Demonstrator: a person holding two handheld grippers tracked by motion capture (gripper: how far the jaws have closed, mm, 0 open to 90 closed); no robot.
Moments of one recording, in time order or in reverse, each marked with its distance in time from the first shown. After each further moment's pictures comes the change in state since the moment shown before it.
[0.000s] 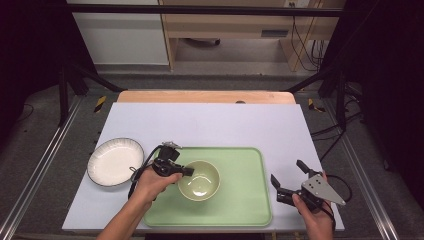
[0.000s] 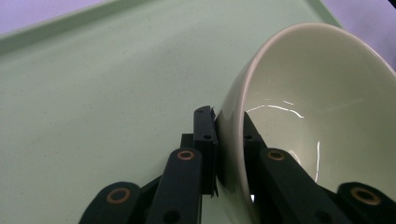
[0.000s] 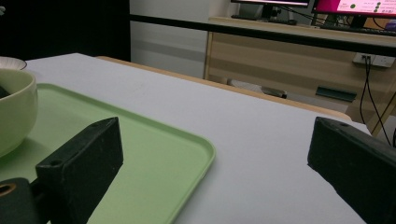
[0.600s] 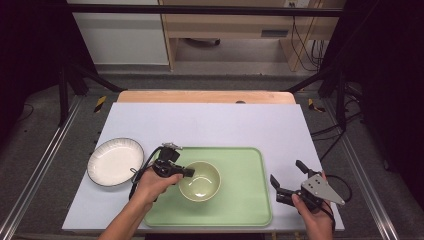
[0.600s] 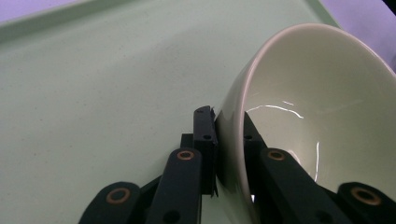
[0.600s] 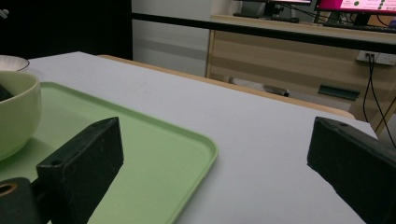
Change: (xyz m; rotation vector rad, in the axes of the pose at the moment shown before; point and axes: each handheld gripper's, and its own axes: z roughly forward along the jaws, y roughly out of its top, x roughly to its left) left arm 0.002 -0.002 0.003 0.002 -0.009 -0.008; right arm 0.001 0.000 0.001 0.009 0.007 0.005
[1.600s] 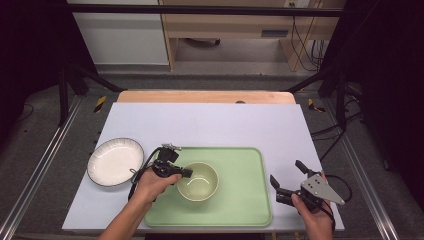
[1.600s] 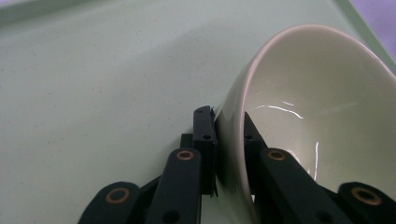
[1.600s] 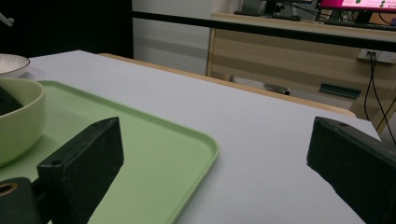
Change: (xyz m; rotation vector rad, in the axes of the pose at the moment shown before) left arm 0.008 -0.005 0.006 0.014 0.017 -0.033; right arm 0.000 0.000 0.000 0.006 0.003 0.003
